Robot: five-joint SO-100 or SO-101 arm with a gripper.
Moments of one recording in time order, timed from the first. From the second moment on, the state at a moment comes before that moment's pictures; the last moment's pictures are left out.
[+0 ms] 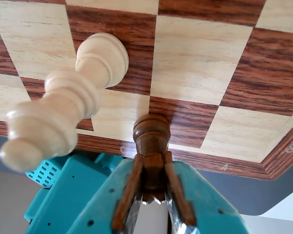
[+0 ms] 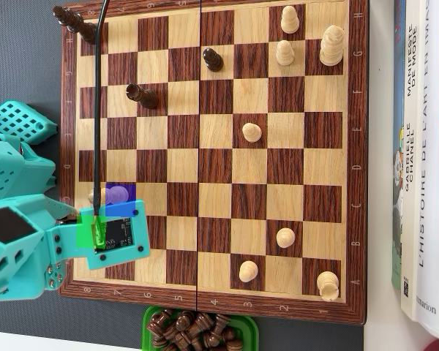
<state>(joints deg) 36.4 116.8 128.3 84.5 48.2</state>
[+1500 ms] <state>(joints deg) 37.4 85.6 74.1 90.6 48.2</state>
